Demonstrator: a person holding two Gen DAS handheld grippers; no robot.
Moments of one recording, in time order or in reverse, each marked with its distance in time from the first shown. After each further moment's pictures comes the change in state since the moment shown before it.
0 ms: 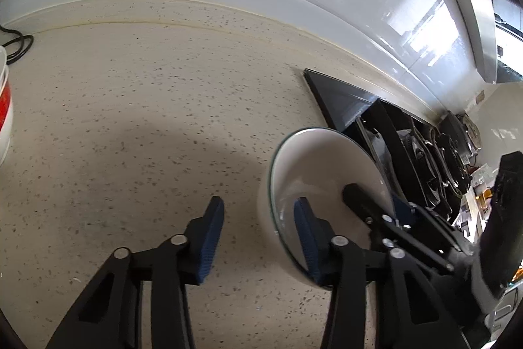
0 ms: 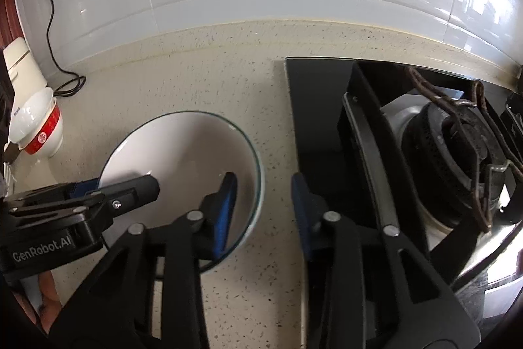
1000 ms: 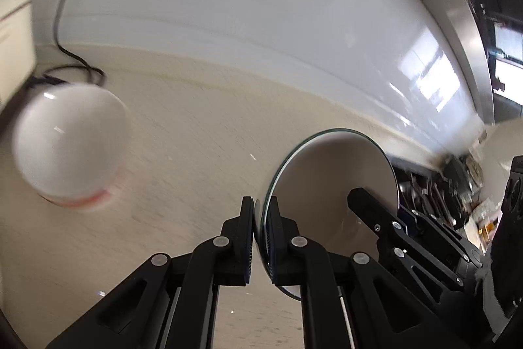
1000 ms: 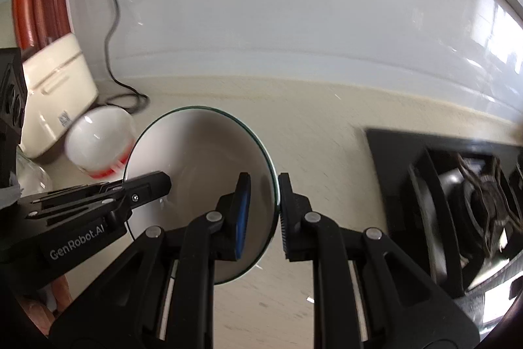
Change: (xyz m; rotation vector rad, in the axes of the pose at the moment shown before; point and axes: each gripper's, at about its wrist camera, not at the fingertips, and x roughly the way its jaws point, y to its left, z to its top) left arm -0.111 0.072 0.013 -0.078 -0.221 0.068; right arm -0.052 0.120 0.043 -0.138 -0.140 0.084
